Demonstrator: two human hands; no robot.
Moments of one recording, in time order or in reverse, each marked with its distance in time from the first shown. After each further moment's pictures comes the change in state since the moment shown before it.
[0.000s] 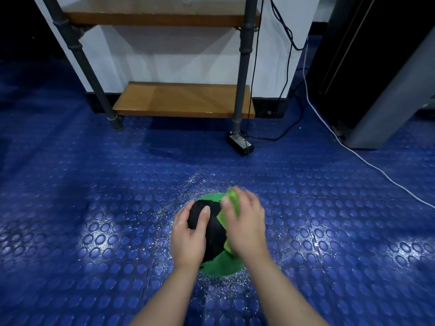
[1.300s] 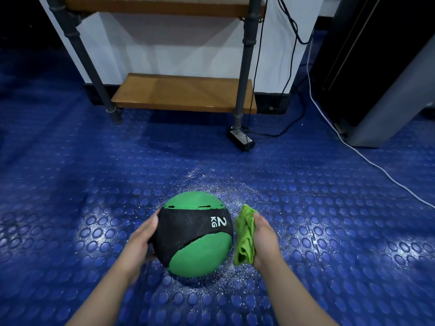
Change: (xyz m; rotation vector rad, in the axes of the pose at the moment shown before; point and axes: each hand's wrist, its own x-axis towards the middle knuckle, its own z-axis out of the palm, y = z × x) left_hand 0.020 -0.005 -0.097 -0.139 -0.372 -0.401; right_hand 0.000 0.063 0.011 0.976 -0.073 0.767
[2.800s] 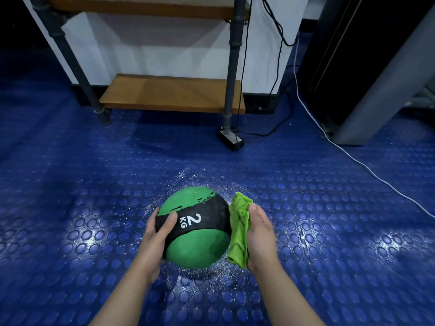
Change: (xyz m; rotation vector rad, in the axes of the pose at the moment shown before) left_hand -0.003 -0.005 0.050 -0.184 0.048 0.017; right_hand -0.043 -0.024 0.001 0.088 -0.060 -0.158
